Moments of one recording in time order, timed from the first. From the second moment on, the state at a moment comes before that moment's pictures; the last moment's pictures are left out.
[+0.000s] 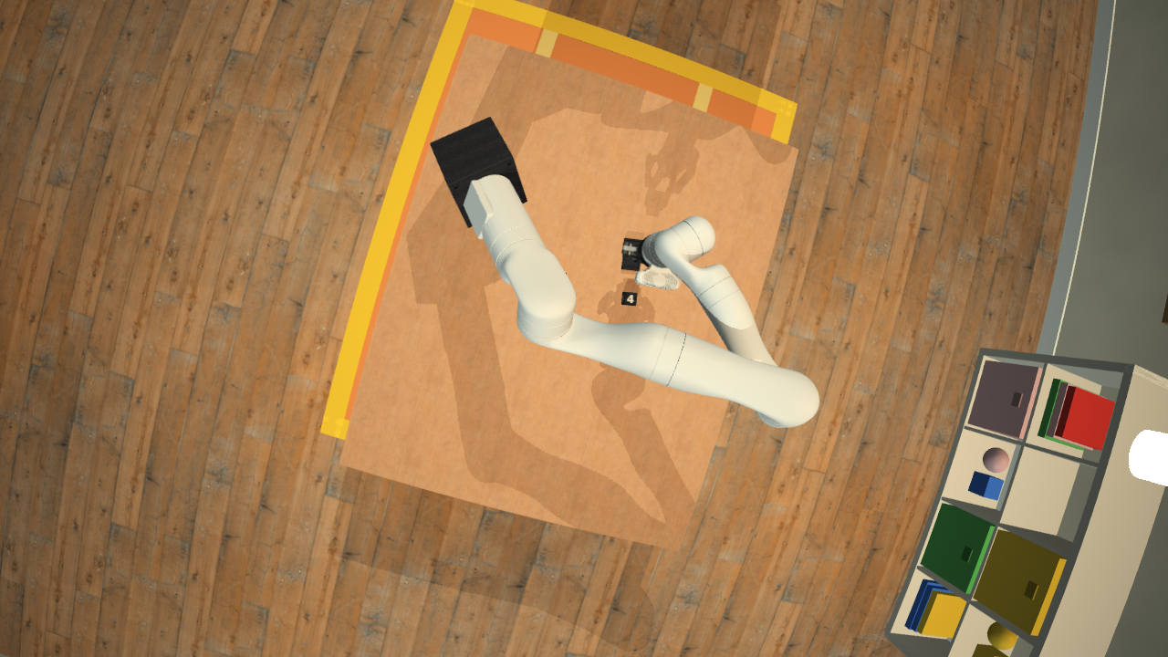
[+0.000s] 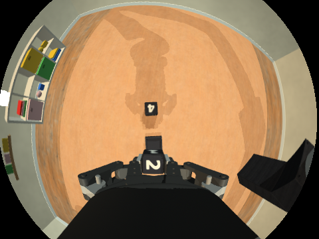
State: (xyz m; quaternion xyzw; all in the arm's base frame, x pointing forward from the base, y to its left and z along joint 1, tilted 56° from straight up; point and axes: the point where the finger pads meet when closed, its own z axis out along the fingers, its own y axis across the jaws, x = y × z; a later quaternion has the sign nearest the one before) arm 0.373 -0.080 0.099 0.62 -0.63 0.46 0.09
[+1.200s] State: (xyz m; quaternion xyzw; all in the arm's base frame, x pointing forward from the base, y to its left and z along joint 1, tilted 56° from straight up) arm 0.392 -0.035 0.049 0.28 -0.84 0.45 -0.12
